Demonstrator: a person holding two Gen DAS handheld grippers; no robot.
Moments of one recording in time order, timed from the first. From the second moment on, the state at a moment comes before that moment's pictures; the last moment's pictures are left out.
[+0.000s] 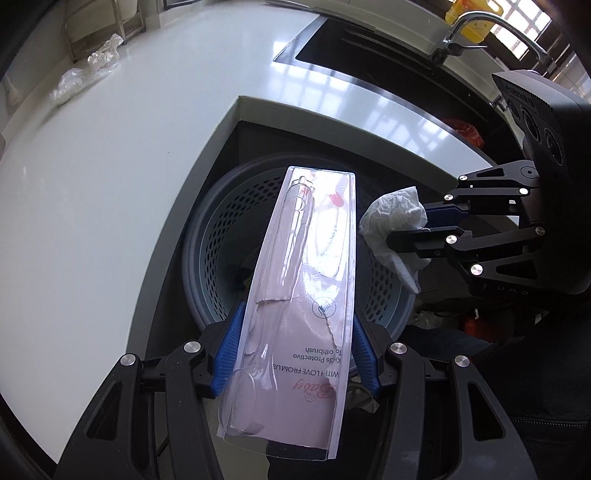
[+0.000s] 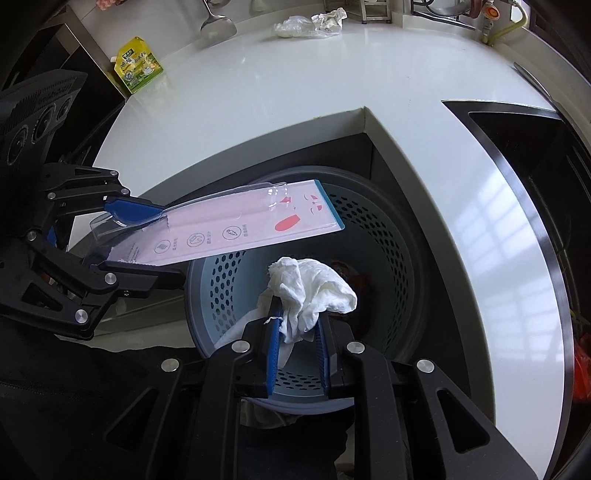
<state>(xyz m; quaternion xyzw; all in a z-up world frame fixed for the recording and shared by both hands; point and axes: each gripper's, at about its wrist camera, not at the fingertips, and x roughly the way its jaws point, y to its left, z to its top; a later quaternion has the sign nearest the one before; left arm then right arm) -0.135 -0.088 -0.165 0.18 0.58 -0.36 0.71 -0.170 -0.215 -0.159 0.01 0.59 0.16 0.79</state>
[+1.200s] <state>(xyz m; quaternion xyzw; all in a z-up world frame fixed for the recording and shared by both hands) -0.114 -0.102 -0.213 0.19 0.61 -0.33 0.69 -0.142 -0.209 -0.196 -0.03 0.61 0.16 0.78</state>
